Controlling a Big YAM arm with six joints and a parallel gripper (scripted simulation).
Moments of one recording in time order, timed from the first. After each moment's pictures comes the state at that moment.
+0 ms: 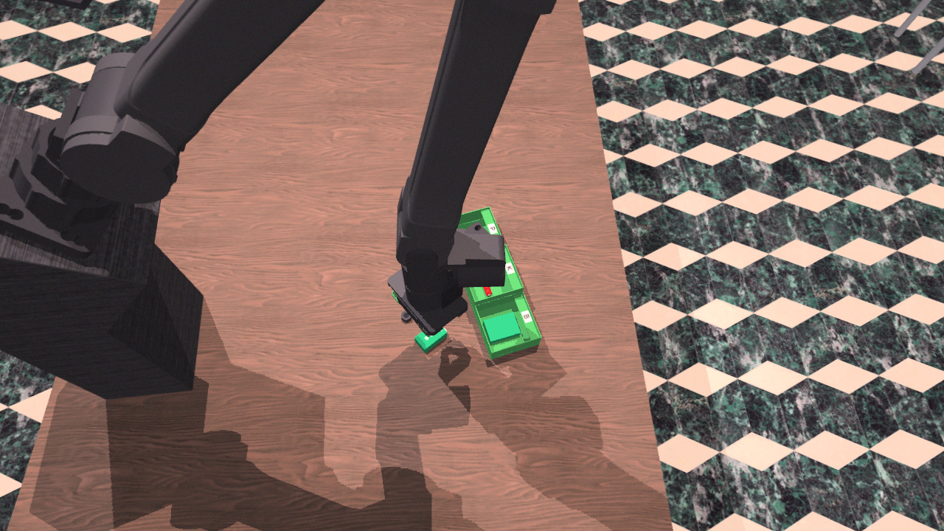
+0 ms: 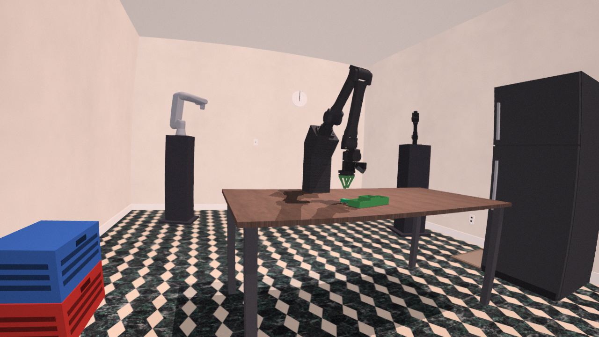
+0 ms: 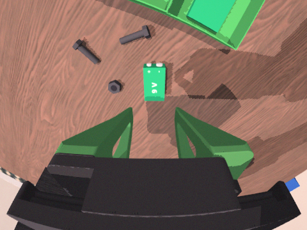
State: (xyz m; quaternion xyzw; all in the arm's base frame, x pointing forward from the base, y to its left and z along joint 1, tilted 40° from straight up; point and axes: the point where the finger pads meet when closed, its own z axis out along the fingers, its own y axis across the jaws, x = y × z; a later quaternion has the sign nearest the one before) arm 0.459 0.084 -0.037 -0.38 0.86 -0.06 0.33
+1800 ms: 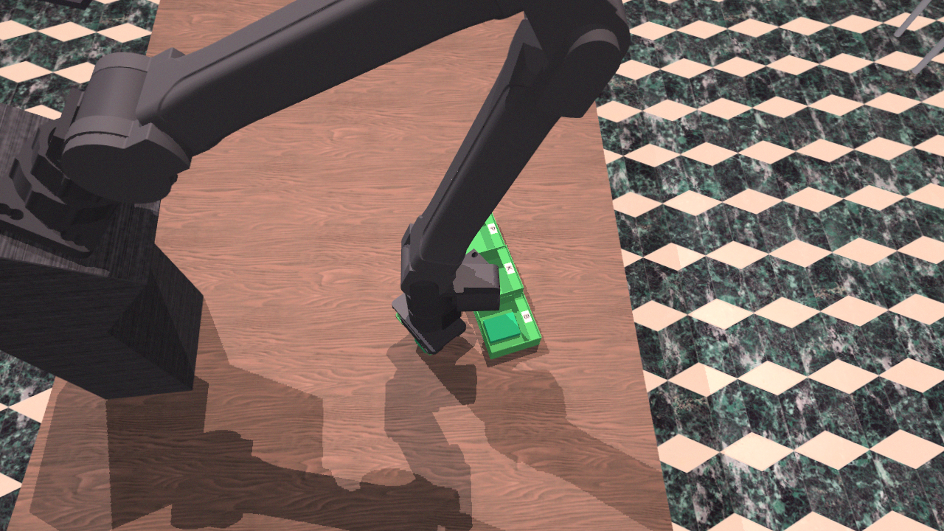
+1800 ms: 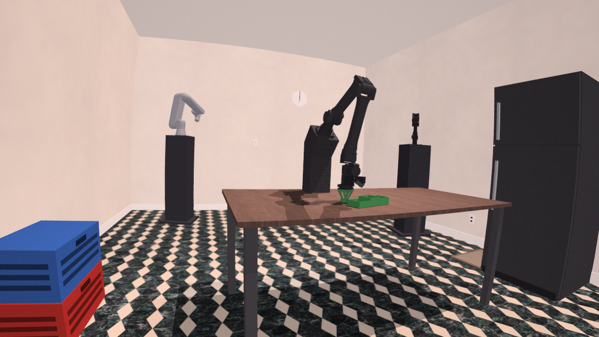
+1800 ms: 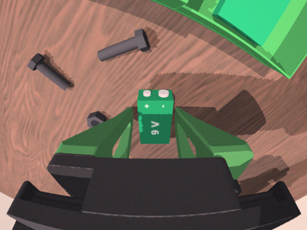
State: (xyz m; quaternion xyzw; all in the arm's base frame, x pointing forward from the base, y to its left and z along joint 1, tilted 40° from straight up) arm 0.506 0.095 -0.097 -0.39 0.86 -0.06 0.33
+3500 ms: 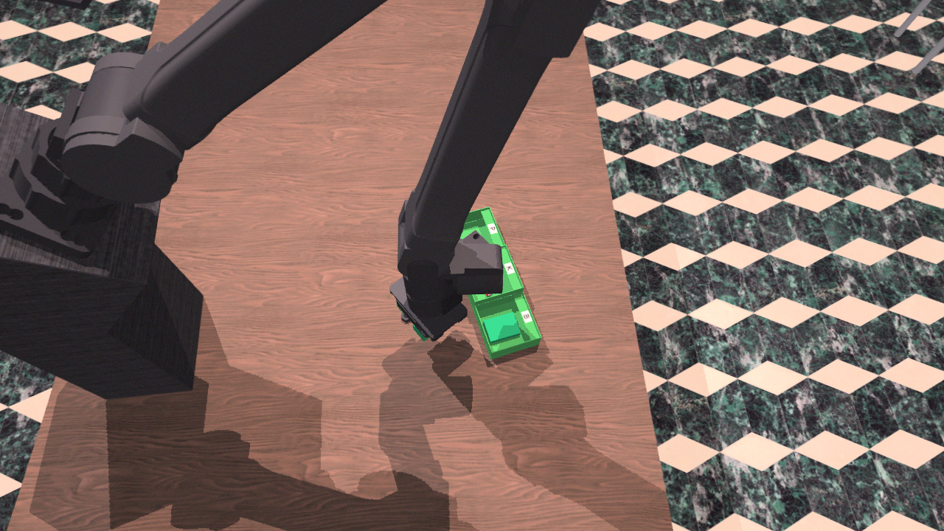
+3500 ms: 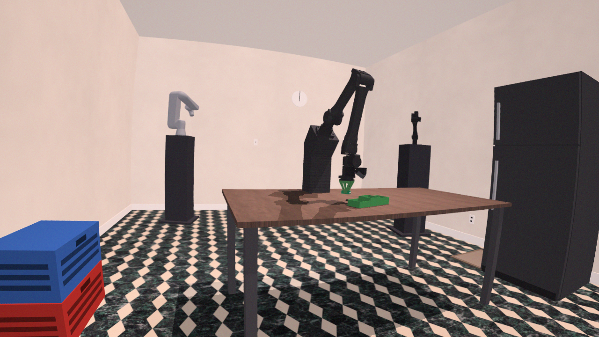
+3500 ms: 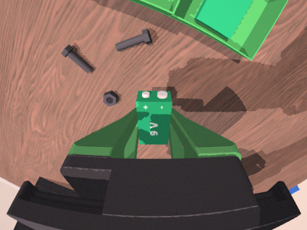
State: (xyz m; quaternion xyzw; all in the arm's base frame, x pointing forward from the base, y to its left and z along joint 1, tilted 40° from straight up) arm 0.477 0.091 -0.058 -0.39 0.86 -0.06 0.33
